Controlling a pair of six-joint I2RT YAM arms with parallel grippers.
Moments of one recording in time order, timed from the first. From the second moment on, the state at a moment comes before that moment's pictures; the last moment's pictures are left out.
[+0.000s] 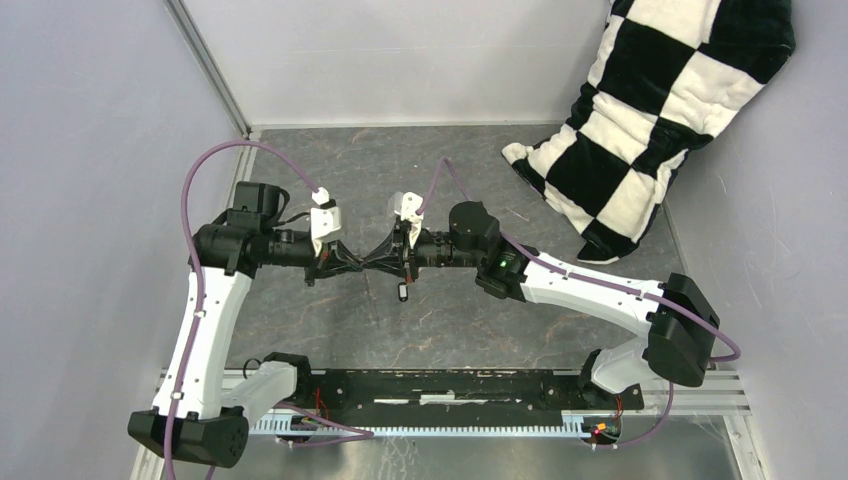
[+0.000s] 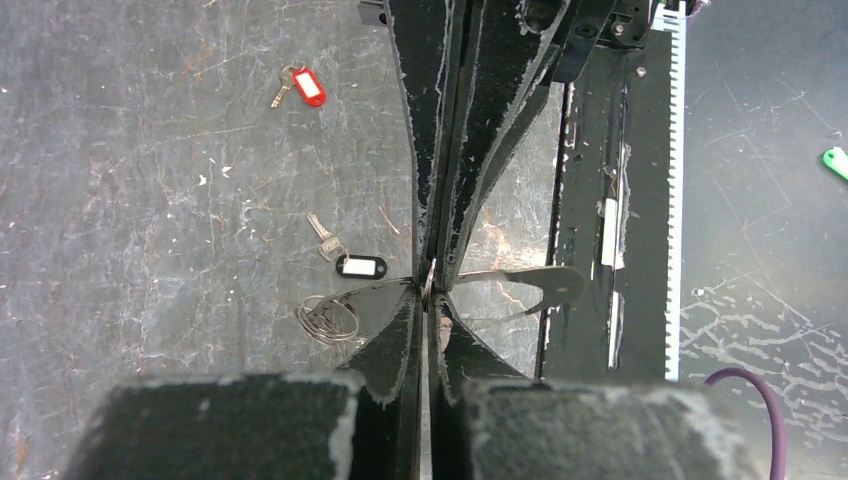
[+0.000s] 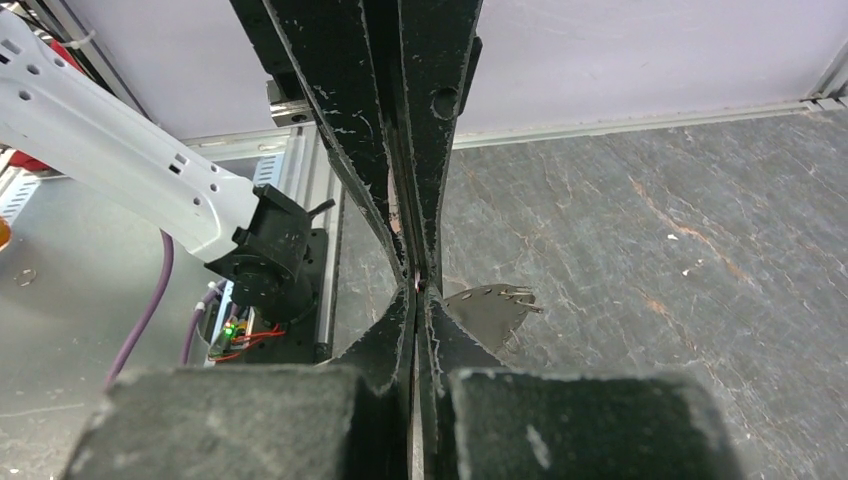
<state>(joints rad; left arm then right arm) -0.13 1.00 1.23 -1.25 1.05 0.96 1.03 1.45 1.08 0.36 -0.51 0.06</state>
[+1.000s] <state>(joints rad) -0.14 0.87 1.24 -1.12 1.38 1.08 1.04 1.06 0.80 0.51 -0.58 -0.15</state>
